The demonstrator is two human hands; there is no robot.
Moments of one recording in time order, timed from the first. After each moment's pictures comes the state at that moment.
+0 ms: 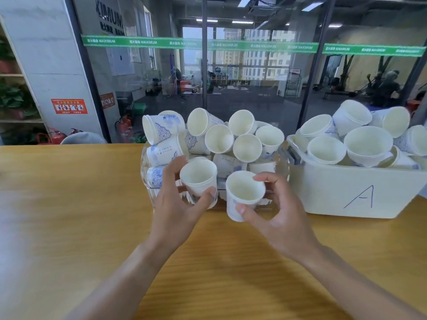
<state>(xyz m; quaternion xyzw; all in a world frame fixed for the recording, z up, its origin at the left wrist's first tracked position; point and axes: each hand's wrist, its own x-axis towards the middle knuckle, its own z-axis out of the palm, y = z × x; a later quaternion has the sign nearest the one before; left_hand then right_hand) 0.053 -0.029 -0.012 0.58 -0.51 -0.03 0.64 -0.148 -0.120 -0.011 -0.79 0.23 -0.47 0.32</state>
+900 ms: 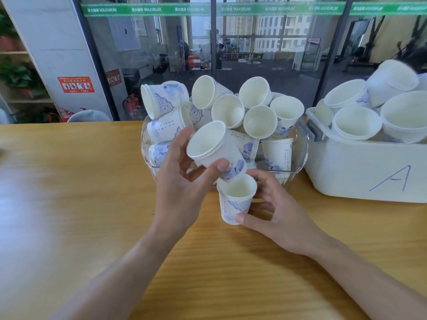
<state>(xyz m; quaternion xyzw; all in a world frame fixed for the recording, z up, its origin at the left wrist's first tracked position) 0.040 -0.033 -0.003 0.49 -0.45 -0.14 0.73 -0.141 -0.133 -0.044 -0.82 0.23 -0.29 0.44</state>
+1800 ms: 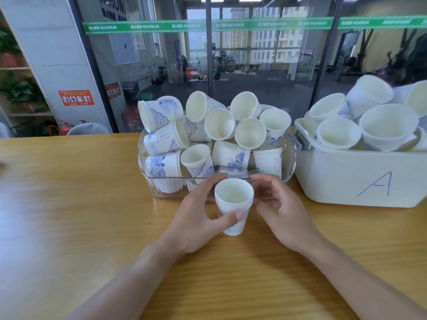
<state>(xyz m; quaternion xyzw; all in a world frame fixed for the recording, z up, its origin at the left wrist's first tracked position) 0.041 -0.038 -0.035 0.60 -0.61 -0.16 0.48 -0.150 -0.142 -0.037 -0.78 0.27 -0.40 0.41</state>
